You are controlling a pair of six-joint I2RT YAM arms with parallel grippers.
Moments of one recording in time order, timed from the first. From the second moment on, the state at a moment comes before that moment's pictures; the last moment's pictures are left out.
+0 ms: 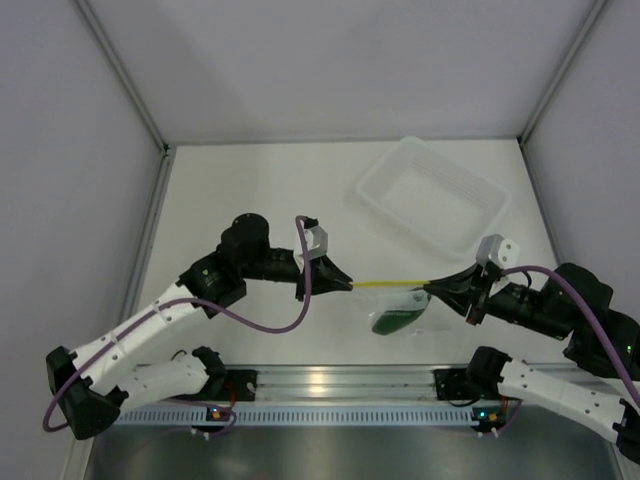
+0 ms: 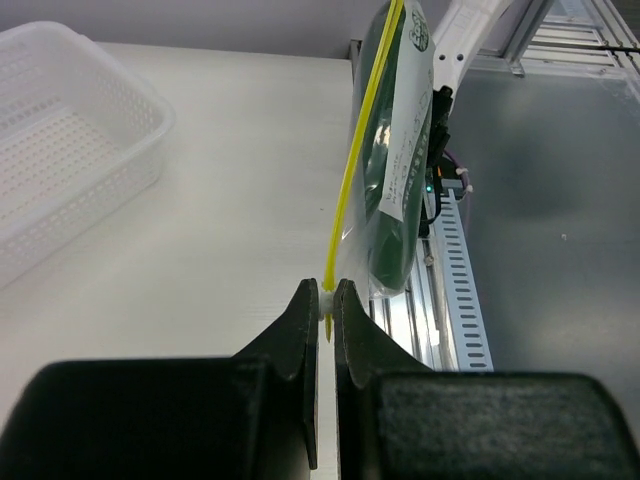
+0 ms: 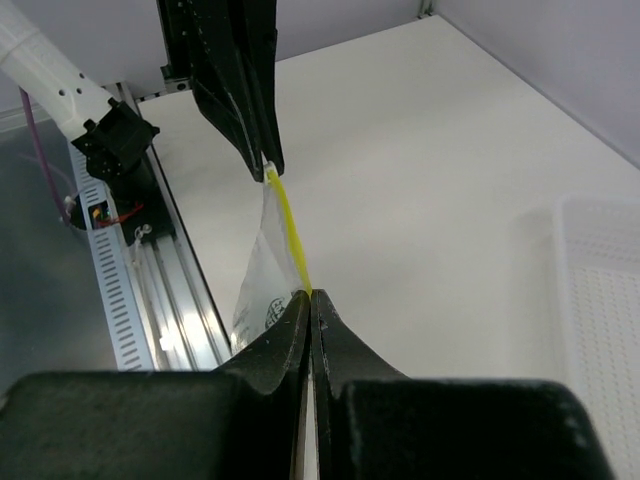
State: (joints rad) left arm -0.82 1.01 0.94 -0.14 0.77 0.05; right arm 0.99 0.46 1.06 -0.72 -0.11 -0.03
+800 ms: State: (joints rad) left arm -0.81 1.07 1.06 -0.20 0.83 0.01; right arm 0.99 0.46 1.01 -0.70 -0.30 -0.07
